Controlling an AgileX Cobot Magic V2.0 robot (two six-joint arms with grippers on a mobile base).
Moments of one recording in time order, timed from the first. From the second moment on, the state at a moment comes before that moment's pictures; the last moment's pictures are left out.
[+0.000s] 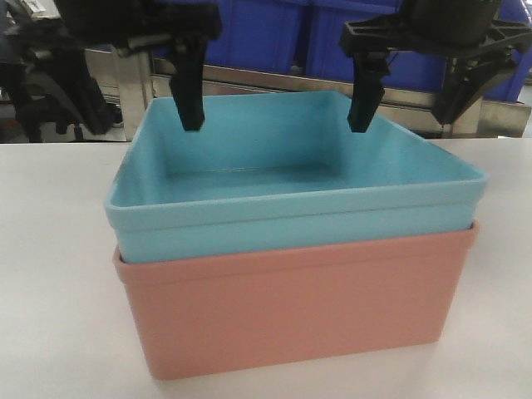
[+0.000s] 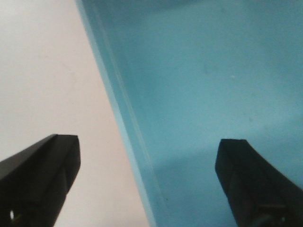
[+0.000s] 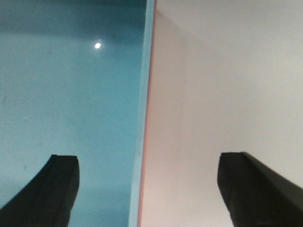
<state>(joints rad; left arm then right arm) -0.57 1.77 -1.52 0.03 1.01 -0.39 0.40 1.68 -1.34 -0.02 0.74 0.19</state>
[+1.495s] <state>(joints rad) -0.60 2.10 -1.82 0.16 1.22 -0.54 0.40 1.78 -1.34 0.01 0.79 0.18</state>
